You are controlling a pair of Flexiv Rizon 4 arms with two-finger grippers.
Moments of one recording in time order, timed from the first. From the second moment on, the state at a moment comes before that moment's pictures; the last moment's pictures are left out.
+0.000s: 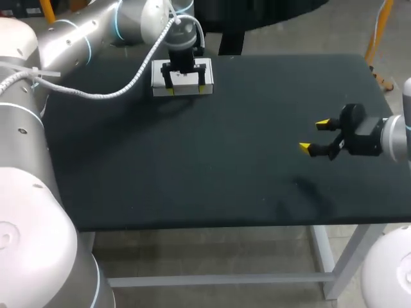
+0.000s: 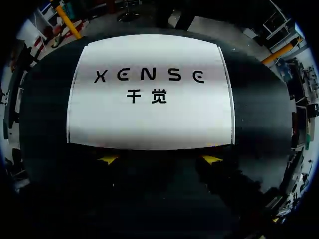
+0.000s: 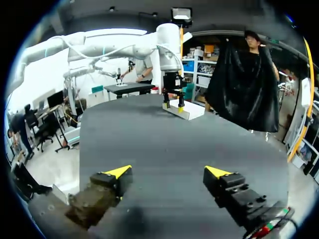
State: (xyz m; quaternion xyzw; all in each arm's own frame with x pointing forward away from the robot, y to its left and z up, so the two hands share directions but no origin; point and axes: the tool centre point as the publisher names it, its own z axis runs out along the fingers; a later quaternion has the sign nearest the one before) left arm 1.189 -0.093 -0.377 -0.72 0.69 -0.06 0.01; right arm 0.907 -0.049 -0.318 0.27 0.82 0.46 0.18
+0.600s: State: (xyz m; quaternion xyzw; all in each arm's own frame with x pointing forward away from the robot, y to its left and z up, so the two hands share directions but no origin) left arm 1.125 -0.076 -0.350 -0.61 0.78 -0.11 -0.07; right arm 0.907 -0.049 -0.318 0.27 0.82 0.46 0.18
